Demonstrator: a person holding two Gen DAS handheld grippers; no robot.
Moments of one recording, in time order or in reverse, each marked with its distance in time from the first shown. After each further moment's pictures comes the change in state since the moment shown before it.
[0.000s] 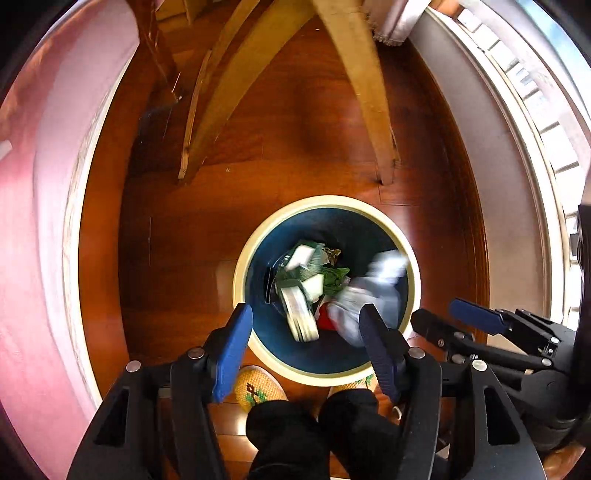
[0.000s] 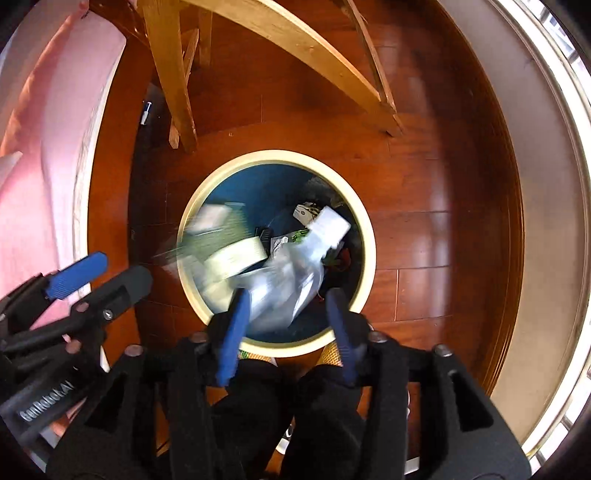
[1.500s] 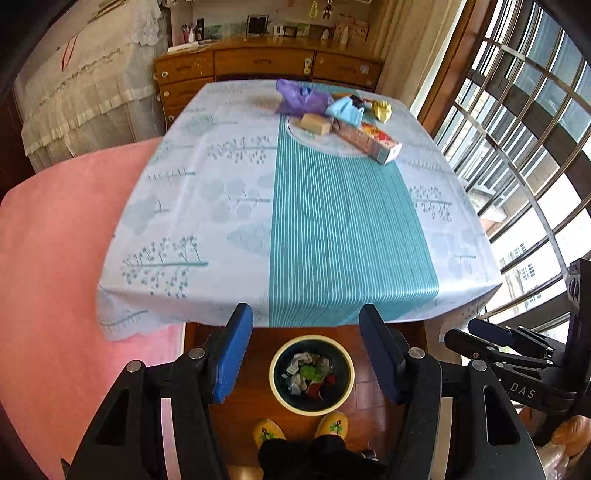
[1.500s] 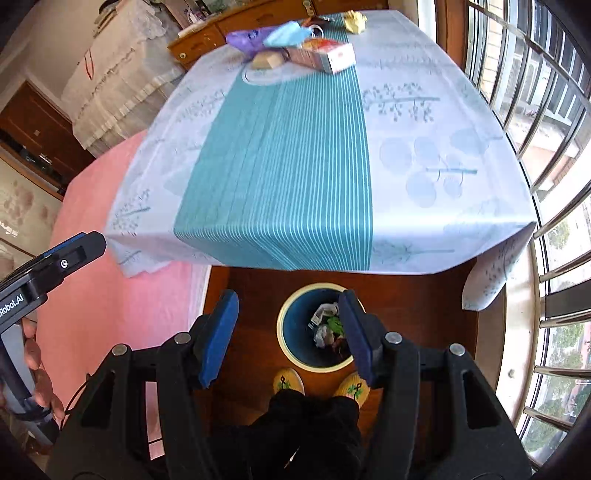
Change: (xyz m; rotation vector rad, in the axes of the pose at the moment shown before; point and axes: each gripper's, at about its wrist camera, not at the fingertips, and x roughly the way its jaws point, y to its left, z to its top) left arm -0.452 -0.015 0.030 -0.027 -0.445 0.017; right arm -0.404 0.053 0.022 -0.129 -0.382 0.152
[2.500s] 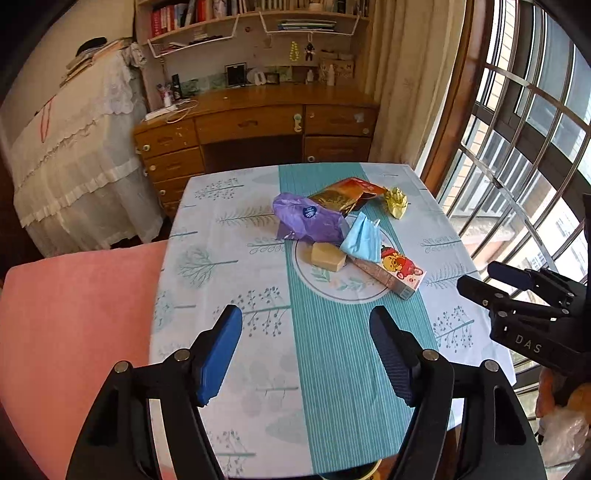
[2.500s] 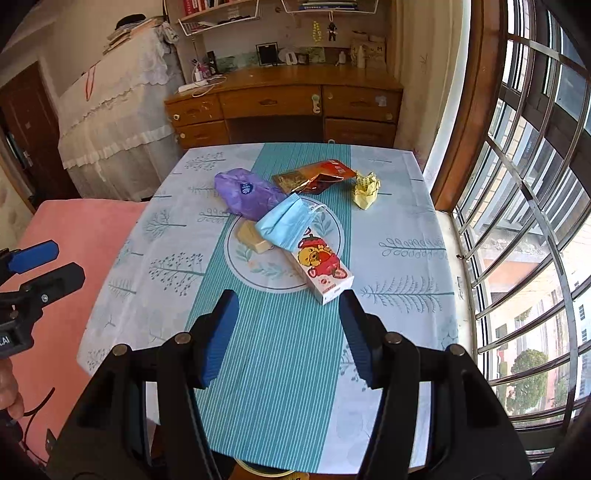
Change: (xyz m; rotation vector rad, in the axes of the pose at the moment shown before) left arm 0.025 0.010 0.275 0.145 -0.107 0.012; right arm 0.012 0.051 0.291 -0.140 -0.193 -0.205
